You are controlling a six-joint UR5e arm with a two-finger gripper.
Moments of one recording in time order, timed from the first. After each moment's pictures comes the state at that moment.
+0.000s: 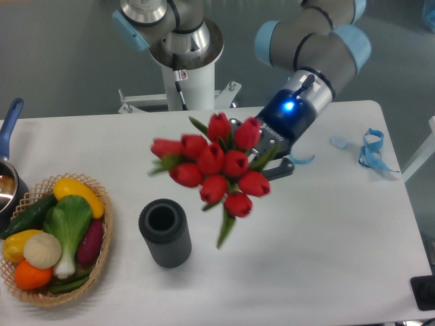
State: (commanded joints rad) arm 2.70 -1.85 -1.77 -0.79 -0.01 1.28
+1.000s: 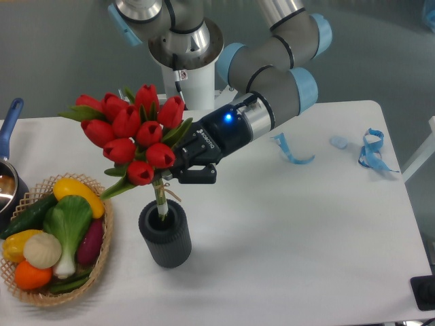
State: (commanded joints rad) arm 2.60 -1.85 -1.86 -0.79 -0.03 1.33
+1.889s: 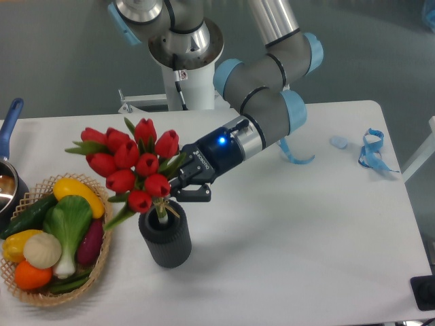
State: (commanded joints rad) arm 2.59 -1.94 -1.89 -0.79 0.03 1.42
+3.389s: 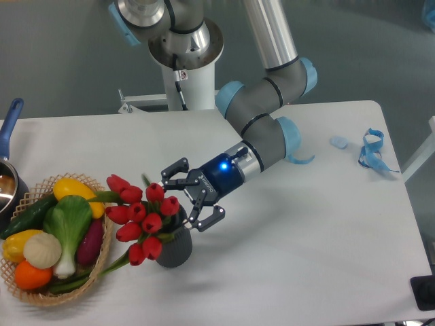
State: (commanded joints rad) arm 2.62 -2.02 -1.95 -0.78 0.03 1.60
